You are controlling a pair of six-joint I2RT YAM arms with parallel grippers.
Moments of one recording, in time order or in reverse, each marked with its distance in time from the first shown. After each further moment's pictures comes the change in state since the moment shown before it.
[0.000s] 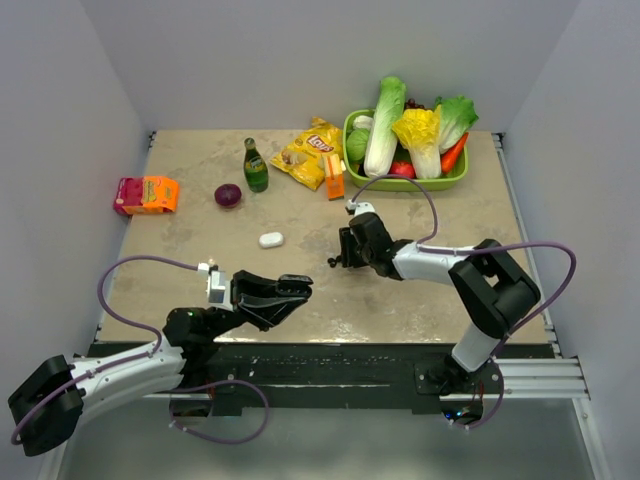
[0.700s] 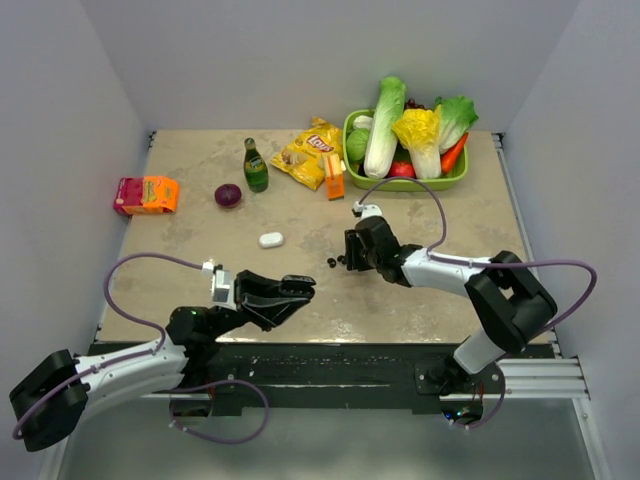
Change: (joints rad) left arm -0.007 0.044 0.000 0.025 0.000 0.000; right arm 0.006 -0.118 -0.065 -0.024 0.018 0.026
